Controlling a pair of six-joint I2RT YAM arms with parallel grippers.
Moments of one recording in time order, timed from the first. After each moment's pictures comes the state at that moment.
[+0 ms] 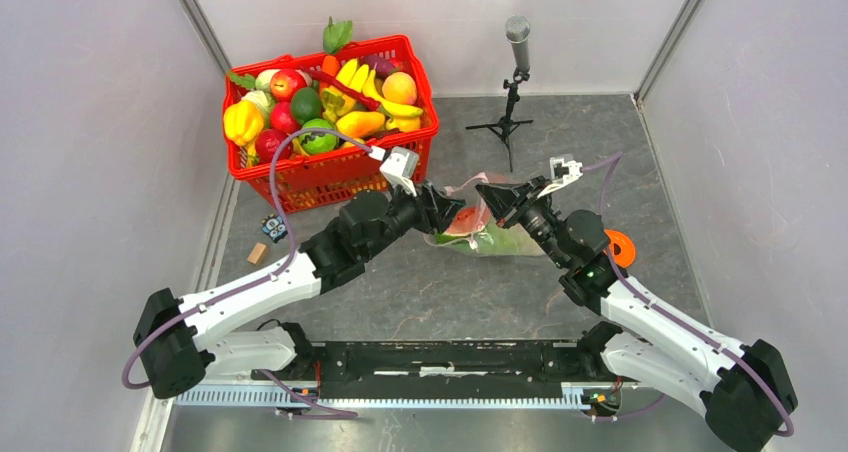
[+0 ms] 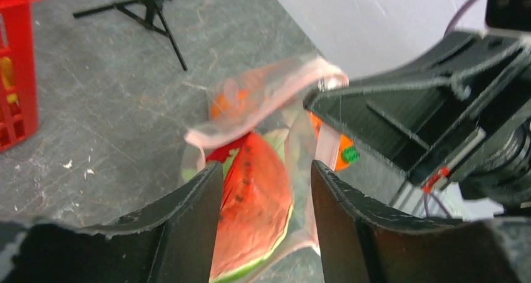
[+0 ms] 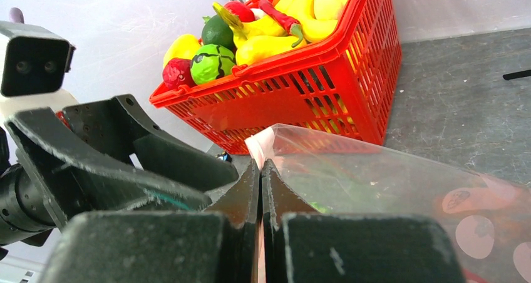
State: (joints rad) left arm -0.93 1.13 0.82 0.23 -0.18 -0.50; right arm 0.67 0.89 0.49 0.57 0.02 0.58
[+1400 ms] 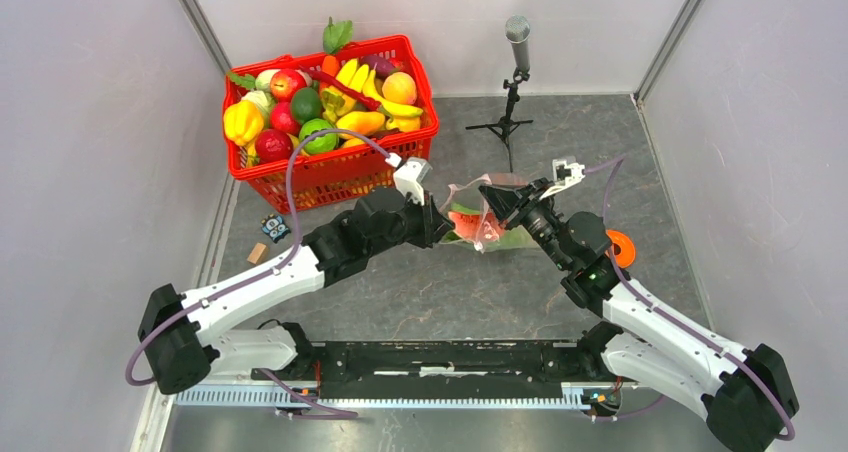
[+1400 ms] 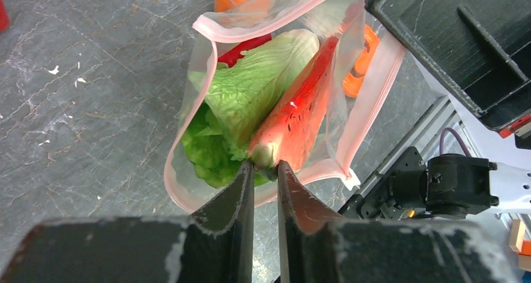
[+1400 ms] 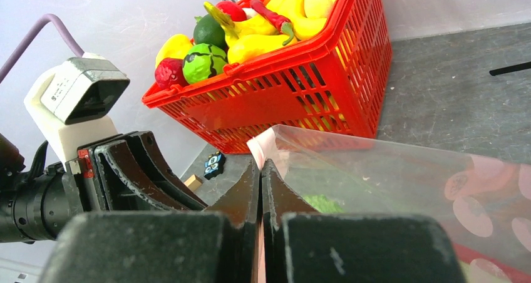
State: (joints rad) left arm -0.92 1.16 0.89 -0.12 -0.05 -0.54; right arm 0.67 0.87 0.48 0.54 0.03 0.57
